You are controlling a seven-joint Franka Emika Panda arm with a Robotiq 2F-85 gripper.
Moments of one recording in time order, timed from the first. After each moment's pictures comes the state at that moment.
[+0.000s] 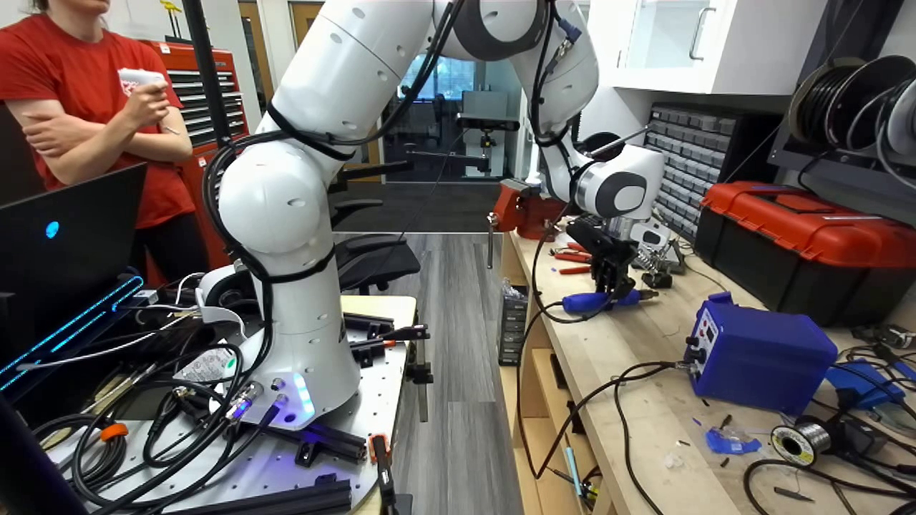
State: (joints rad) arm 0.30 0.62 0.10 -1.87 -0.08 2.48 0.26
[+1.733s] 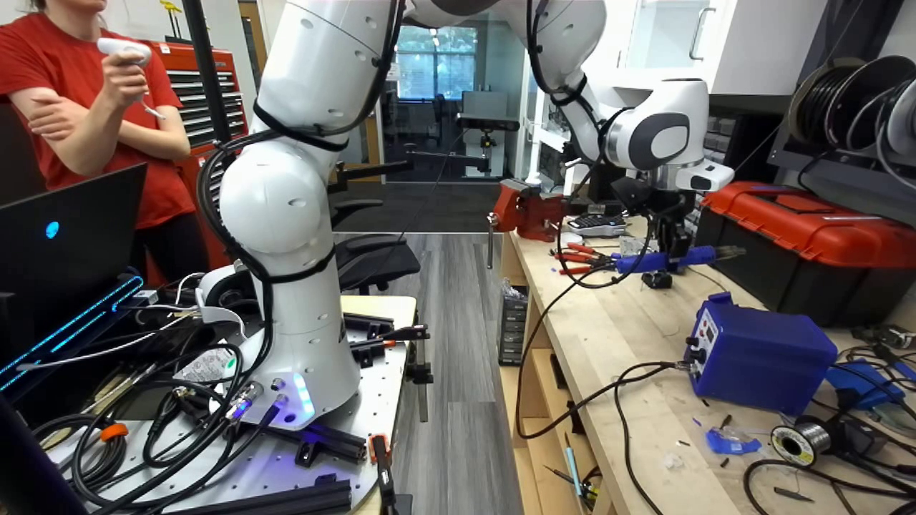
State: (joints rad) arm 0.31 0.46 -0.01 -1.84 -0.08 2.54 0.50
